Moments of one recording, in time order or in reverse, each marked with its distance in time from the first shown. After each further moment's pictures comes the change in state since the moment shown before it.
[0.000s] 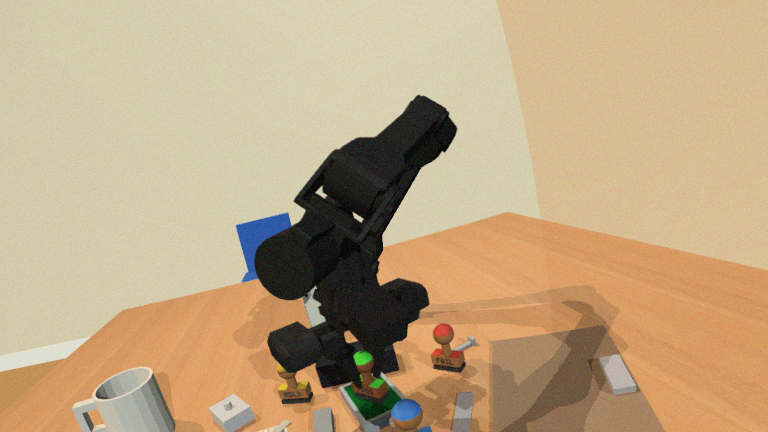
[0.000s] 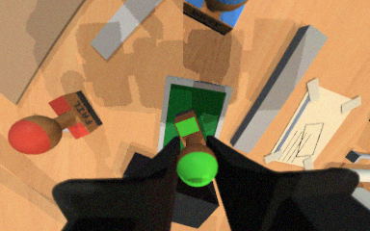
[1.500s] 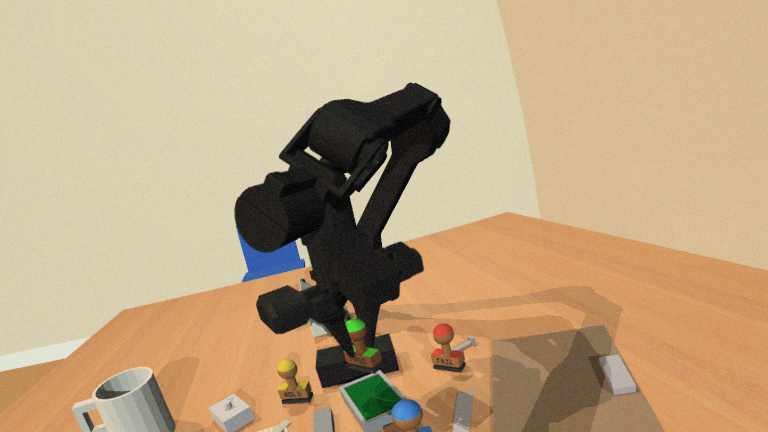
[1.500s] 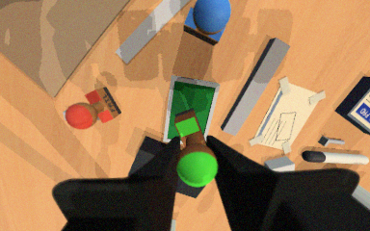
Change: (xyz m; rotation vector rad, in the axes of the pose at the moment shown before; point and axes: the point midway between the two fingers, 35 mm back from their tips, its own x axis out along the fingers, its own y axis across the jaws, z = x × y) arm -0.045 0.001 0.002 0.002 -0.006 0.001
